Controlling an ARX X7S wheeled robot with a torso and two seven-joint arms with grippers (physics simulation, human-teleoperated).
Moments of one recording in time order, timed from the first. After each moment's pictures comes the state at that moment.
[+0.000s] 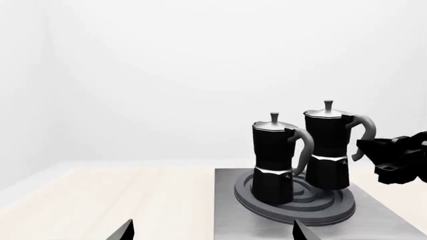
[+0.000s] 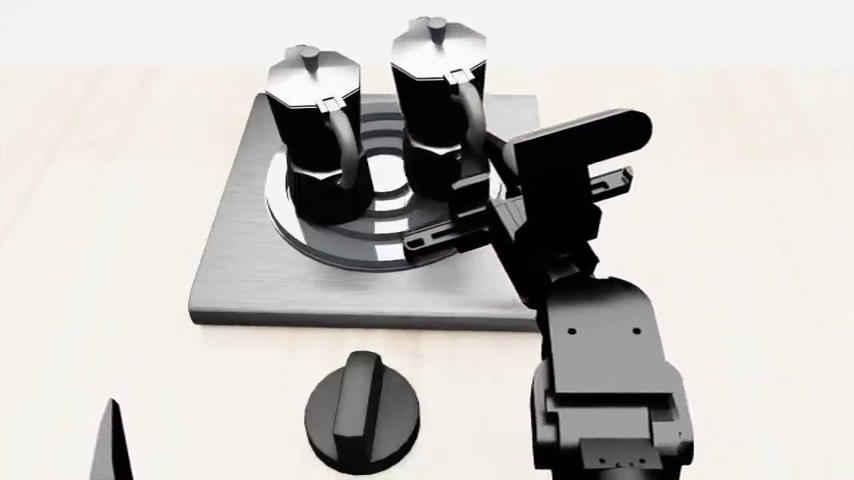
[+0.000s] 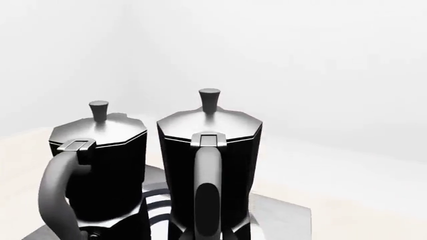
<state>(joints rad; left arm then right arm) 0.13 -0.45 0.31 0.58 -0.23 -0.01 -0.50 1.16 0.03 -0.11 1.31 0.08 -0.34 -0.37</state>
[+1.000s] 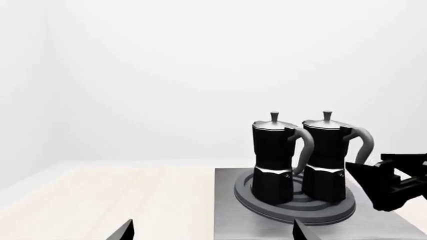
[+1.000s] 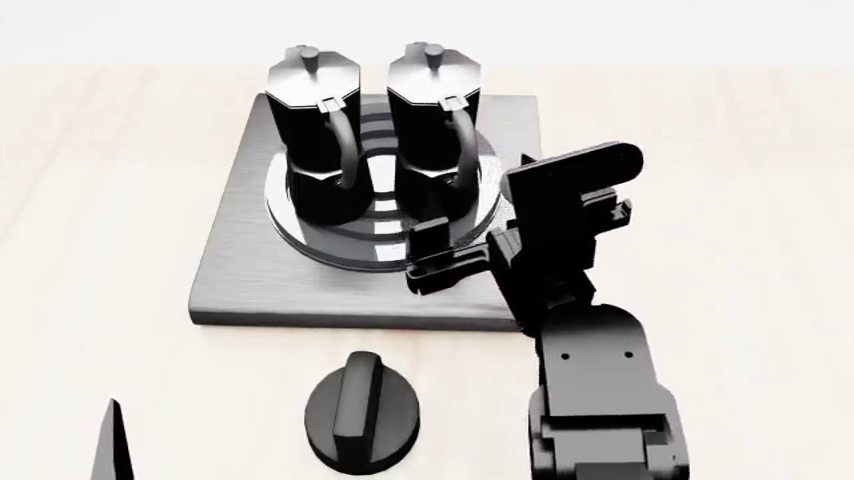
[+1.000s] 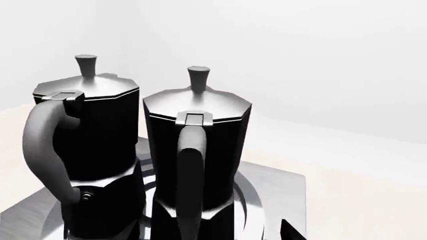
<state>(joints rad) 0.12 -0.45 0.32 0.58 -0.23 0.00 -0.50 1.11 0.03 -0.10 1.28 0.04 -0.29 -0.33</state>
